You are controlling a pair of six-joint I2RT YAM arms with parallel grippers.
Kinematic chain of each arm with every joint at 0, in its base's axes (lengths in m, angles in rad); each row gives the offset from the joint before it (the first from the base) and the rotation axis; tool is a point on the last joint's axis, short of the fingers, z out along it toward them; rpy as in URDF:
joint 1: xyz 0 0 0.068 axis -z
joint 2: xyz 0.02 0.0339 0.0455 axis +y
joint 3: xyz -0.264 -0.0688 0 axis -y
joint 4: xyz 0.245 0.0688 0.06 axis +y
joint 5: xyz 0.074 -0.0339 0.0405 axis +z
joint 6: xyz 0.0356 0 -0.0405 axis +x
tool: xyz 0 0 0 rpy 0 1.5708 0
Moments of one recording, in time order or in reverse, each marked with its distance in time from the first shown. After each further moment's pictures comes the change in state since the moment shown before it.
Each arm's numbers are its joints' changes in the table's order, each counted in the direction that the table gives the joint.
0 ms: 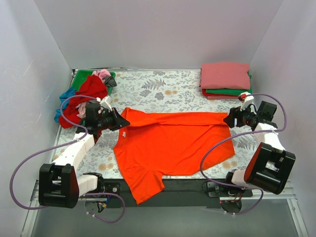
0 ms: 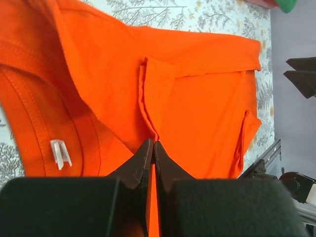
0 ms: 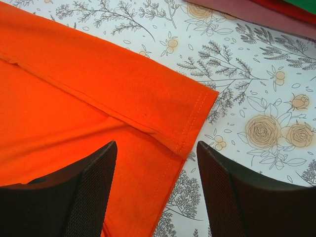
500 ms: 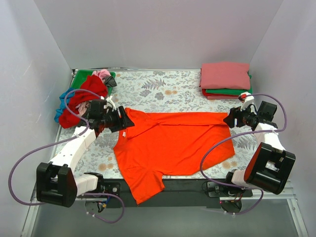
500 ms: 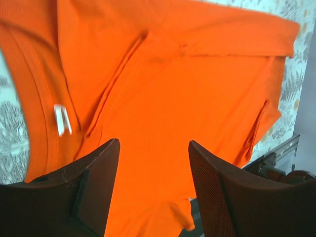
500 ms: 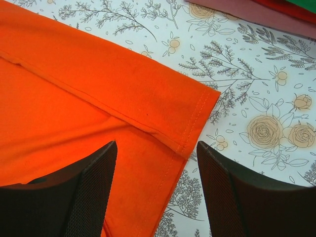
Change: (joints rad) left arm 0.093 0.010 0.142 0.348 0.154 -0.002; right arm 0.003 0.000 0.000 0.003 0.012 0.000
